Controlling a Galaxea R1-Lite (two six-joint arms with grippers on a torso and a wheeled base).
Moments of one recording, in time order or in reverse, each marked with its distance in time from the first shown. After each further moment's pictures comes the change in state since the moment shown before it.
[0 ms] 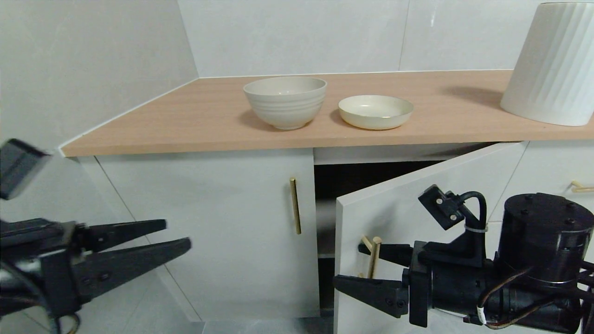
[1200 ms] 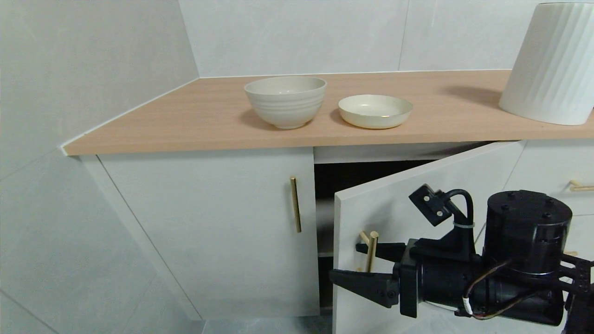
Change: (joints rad) left arm 0.238 -1.093 0.647 0.133 0.597 0.214; right arm -0.015 0.031 -0.028 0.013 -0.003 0.001
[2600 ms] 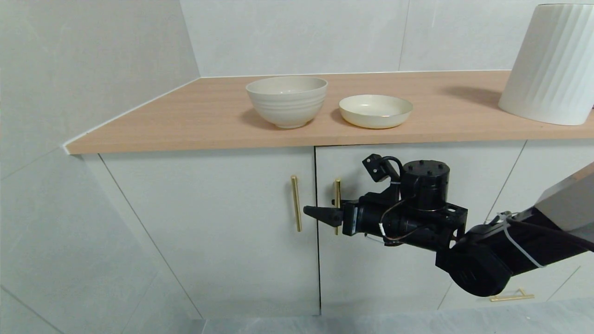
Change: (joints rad) left arm 0.000 0.000 0.000 0.004 0.010 -0.008; right arm -0.142 0.376 -0.412 -0.016 -0.016 0.001
